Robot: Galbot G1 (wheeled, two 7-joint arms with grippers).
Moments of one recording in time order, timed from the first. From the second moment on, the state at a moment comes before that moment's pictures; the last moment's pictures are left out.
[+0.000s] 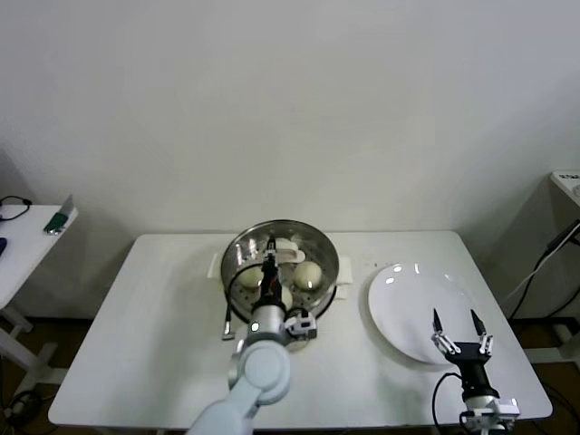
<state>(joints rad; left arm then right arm) 1.00 -1.40 0.09 -1.82 1.49 0.69 0.24 -1.51 1.25 0.65 1.65 0.33 0.36 -0.02</state>
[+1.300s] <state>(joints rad) 1.43 -1.17 -0.54 -2.12 0.24 0.19 -0.03 -1.54 1.22 0.60 1.71 0.36 0.34 -0.03</state>
